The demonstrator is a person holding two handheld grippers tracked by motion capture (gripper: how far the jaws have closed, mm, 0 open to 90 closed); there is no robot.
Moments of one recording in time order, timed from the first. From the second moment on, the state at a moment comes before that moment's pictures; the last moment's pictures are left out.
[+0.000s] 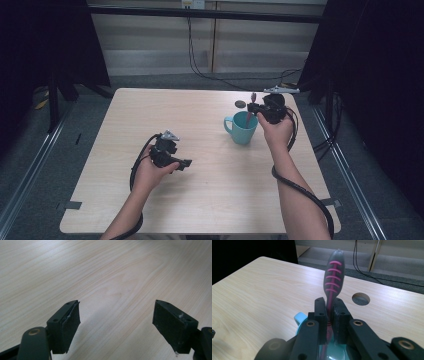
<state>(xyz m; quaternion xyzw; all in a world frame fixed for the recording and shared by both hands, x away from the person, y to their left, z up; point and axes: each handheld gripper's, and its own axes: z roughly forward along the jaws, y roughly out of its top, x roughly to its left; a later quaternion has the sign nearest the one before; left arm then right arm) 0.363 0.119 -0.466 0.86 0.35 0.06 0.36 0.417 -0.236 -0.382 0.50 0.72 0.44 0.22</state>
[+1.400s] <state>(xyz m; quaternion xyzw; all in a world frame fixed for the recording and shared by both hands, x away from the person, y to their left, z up) 0.363 0.121 -0.475 0.86 0.35 0.06 0.36 0.423 -0.241 -0.407 0.51 0.72 0.42 0.21</state>
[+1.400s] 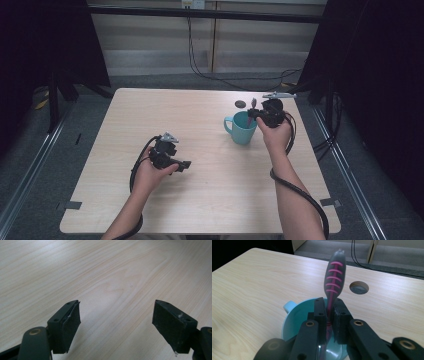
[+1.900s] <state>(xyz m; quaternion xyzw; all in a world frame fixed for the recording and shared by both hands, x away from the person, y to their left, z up) 0.362 0.122 -0.477 0.86 0.35 0.06 0.36 0.424 -0.240 -0.412 0.51 0.72 0.42 0.21</state>
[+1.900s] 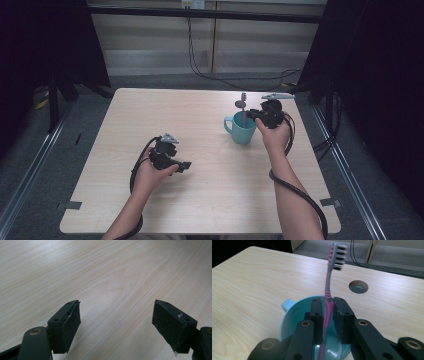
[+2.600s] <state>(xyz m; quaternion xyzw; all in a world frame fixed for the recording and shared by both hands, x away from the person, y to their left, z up) 0.362 0.124 -0.472 0.86 0.35 0.06 0.36 0.418 -0.242 -0.405 0.51 0.72 0.41 0.21</state>
